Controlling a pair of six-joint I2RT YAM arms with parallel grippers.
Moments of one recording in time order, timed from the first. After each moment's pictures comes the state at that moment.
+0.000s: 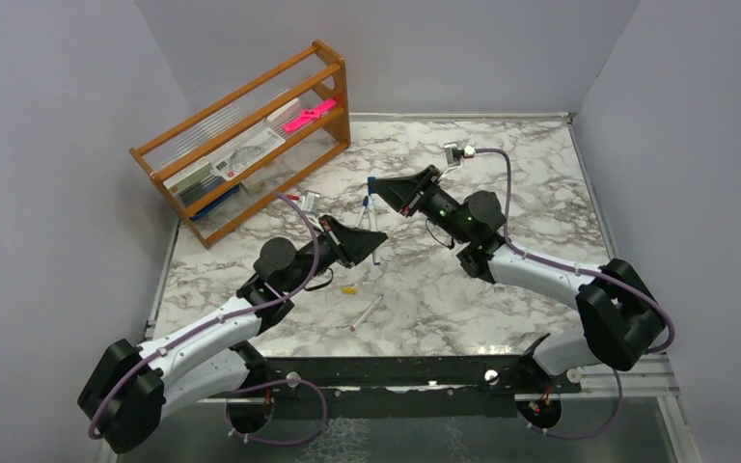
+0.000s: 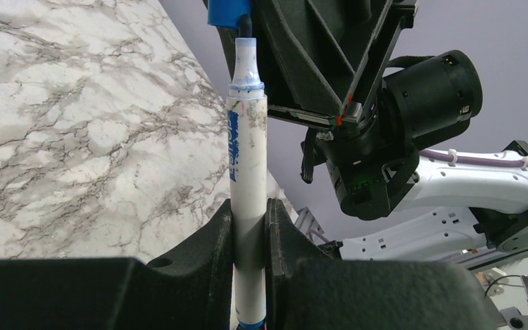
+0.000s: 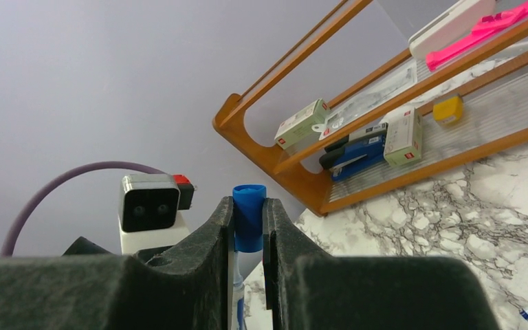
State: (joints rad) left arm -0.73 0.95 0.42 0.65 0.19 -0.92; right arm 0.69 1.44 0.76 0.99 -0.23 0.89
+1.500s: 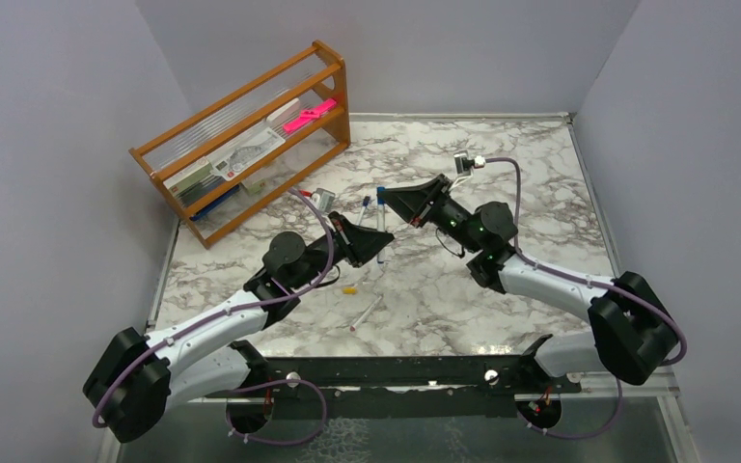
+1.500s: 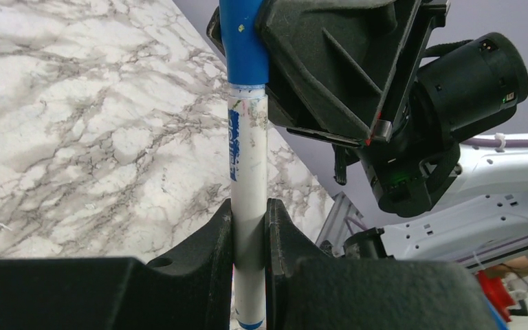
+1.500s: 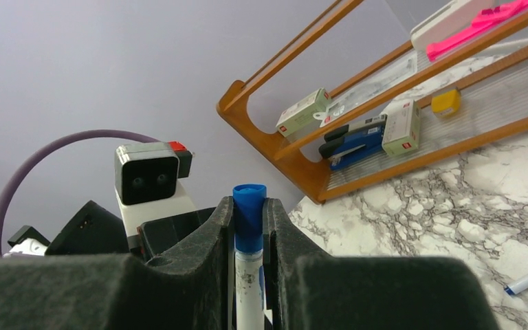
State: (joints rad) left arm -0.74 1.02 0.46 0.63 0.20 -0.78; right arm 0.68 1.36 0.66 1.01 -0.28 0.87
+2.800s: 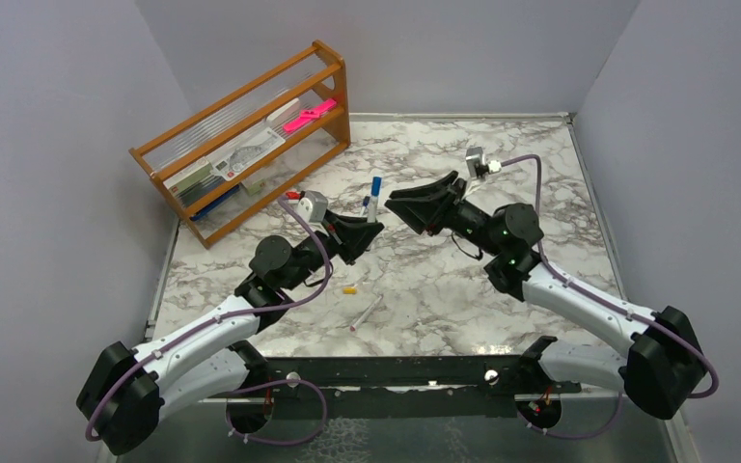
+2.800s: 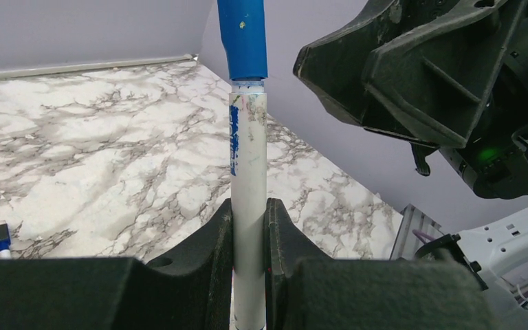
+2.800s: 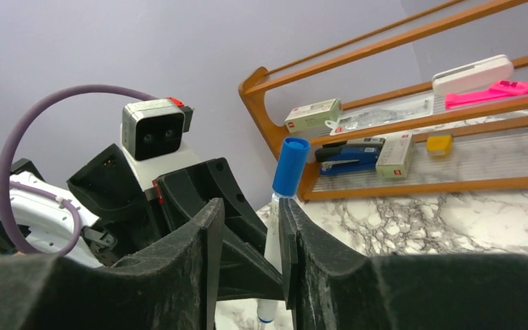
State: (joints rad) left arm -0.73 0.93 0.46 0.66 0.16 -0.46; right arm 0.68 1.16 0.68 0.85 -0.40 0.62
